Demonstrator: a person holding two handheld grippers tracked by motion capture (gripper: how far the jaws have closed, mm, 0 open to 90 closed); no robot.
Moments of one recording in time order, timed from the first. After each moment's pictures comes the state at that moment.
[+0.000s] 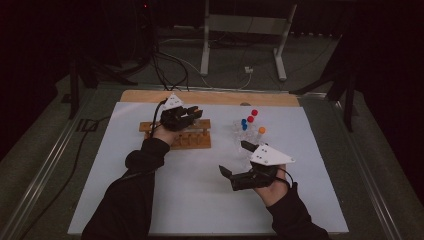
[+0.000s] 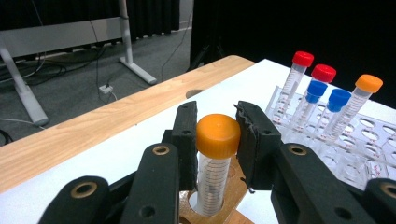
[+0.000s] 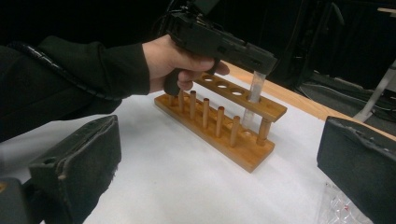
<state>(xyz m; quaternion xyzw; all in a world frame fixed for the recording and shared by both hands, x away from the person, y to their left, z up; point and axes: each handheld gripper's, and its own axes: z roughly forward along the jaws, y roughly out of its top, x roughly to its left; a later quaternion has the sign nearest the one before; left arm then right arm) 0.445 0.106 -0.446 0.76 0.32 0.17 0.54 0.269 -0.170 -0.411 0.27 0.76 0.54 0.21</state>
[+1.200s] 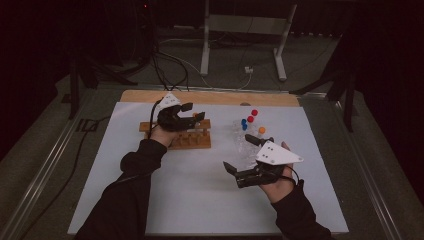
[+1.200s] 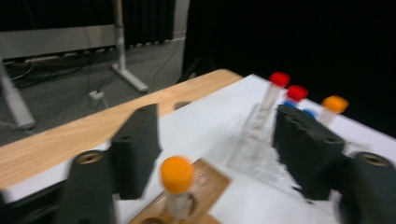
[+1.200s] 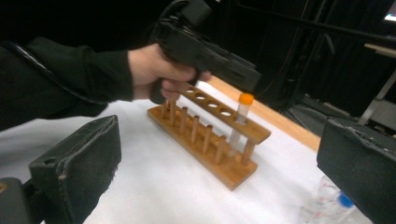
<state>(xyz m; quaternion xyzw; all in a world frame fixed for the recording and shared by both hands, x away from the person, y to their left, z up) 0.426 0.113 -0.419 0.74 0.32 0.15 0.57 0.271 -0.181 -0.393 0.23 0.76 0.56 0.25</state>
